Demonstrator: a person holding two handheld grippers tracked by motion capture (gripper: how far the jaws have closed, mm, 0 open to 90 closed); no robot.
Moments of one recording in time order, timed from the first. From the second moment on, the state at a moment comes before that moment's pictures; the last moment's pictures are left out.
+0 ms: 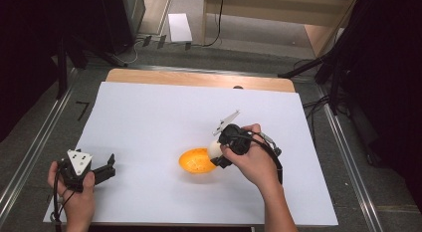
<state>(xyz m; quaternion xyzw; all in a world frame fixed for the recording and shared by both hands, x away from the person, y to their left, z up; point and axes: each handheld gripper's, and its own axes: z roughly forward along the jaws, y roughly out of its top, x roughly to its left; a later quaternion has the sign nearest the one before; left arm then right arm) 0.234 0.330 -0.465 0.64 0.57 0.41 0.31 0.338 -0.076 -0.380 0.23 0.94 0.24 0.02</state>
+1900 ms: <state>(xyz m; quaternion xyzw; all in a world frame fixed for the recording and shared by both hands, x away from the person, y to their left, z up) 0.233 0.333 -0.465 0.64 0.57 0.40 0.32 0.333 -0.026 -0.398 0.18 0.96 0.21 0.01</state>
